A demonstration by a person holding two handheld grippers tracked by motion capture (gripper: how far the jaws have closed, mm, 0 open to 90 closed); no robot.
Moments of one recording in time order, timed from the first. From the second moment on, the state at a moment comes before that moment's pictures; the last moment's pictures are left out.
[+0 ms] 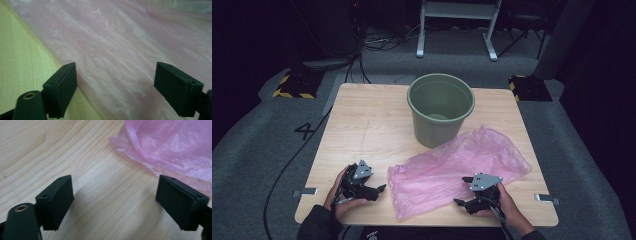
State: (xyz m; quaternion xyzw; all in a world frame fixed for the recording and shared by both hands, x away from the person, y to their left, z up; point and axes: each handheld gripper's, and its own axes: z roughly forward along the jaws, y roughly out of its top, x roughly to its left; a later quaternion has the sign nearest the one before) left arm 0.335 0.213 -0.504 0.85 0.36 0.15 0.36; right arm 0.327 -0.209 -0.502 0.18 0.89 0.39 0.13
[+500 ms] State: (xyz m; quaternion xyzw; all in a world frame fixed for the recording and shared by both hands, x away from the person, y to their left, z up) left arm 0.338 0.213 -0.504 0.85 0.36 0.15 0.35; right arm 0.348 -0.213 -0.501 0.21 0.89 0.40 0.12
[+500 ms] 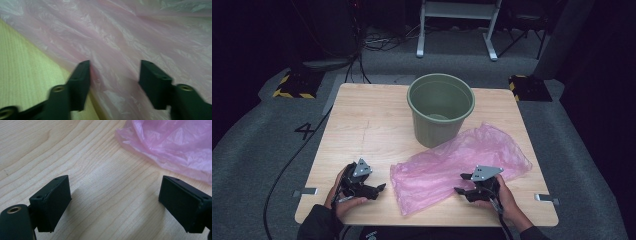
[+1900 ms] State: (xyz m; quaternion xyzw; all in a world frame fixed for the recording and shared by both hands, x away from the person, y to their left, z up) left arm 0.340 0.197 -0.505 0.84 0.39 0.15 0.34; right arm 0.367 -0.251 -0.475 0.25 0.83 0.44 0.23
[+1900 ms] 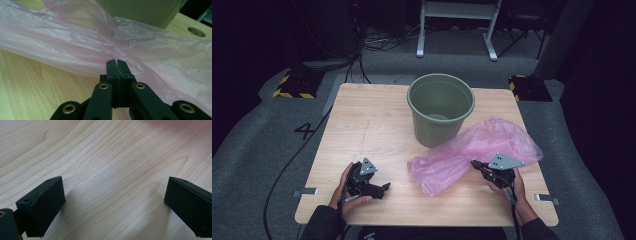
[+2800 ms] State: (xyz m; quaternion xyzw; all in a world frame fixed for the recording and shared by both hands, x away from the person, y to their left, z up) left arm 0.351 0.203 -0.505 0.85 0.38 0.15 0.34; right arm 0.356 -0.260 -0.452 0.25 0.80 0.47 0.28
